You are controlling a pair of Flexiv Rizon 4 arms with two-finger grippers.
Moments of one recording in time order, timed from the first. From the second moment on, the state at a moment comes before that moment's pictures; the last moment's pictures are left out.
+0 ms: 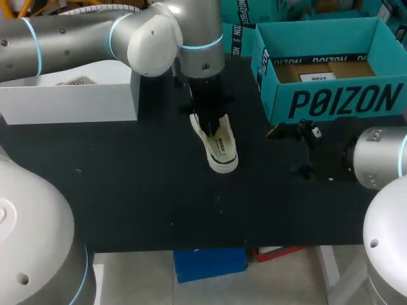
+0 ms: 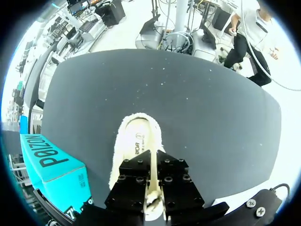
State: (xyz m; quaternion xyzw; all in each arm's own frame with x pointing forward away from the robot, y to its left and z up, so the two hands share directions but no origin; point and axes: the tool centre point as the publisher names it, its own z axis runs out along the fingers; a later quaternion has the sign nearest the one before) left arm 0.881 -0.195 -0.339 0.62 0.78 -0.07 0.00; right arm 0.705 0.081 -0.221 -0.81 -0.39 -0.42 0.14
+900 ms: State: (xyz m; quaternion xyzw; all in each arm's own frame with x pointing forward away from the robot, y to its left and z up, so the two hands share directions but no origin) left arm 0.919 -0.163 -0.307 0.56 0.82 -0.08 0.10; right arm 0.705 0.081 -0.221 -0.81 -0.39 -0.42 0.14
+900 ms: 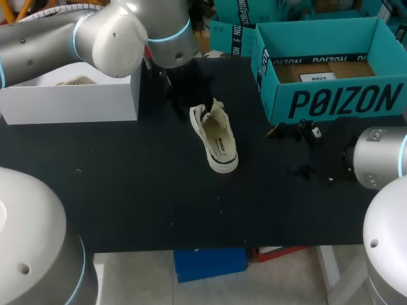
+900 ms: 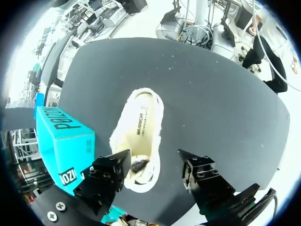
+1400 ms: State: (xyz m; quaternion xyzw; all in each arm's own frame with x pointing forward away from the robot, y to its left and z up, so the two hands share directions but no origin) left arm 0.963 -0.166 -0.316 0.45 0.86 -0.12 0.18; right arm 0.705 0.081 -0.221 -0.81 -0.39 -0.42 0.14
